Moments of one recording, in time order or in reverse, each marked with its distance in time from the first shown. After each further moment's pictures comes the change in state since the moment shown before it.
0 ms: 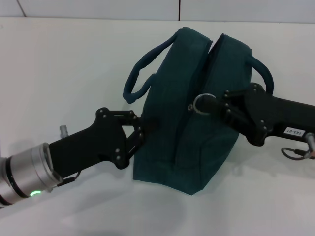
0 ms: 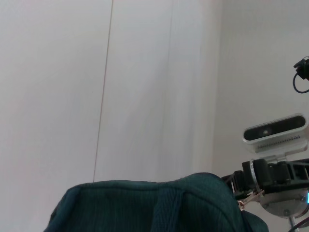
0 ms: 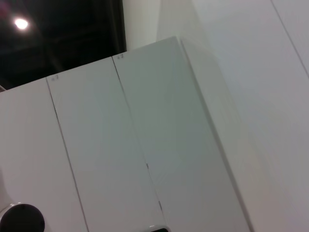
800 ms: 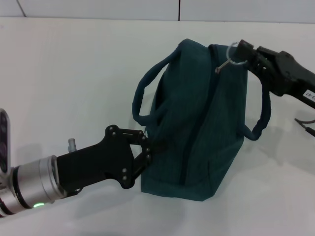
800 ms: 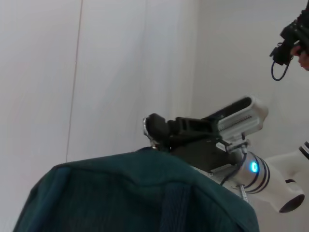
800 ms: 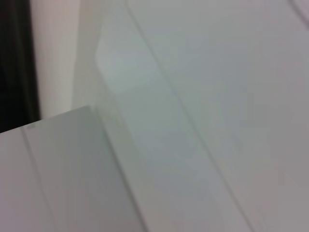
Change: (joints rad) left arm 0.007 -0.001 0.048 0.003 0.054 -0.013 0.009; right arm -0.030 0.005 0.008 0.095 0.266 0.089 0.009
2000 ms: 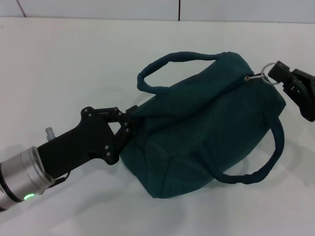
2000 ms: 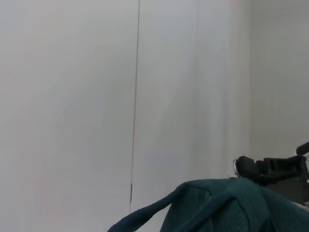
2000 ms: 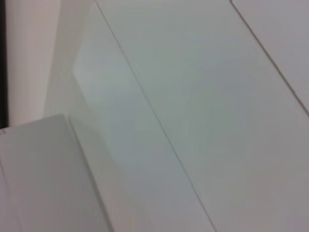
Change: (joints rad) left arm 0.048 0.003 -0.001 -0.002 -0.166 -0.026 0.055; right arm -0.128 -0.012 0.069 0.019 -0.034 -0.066 -0.084
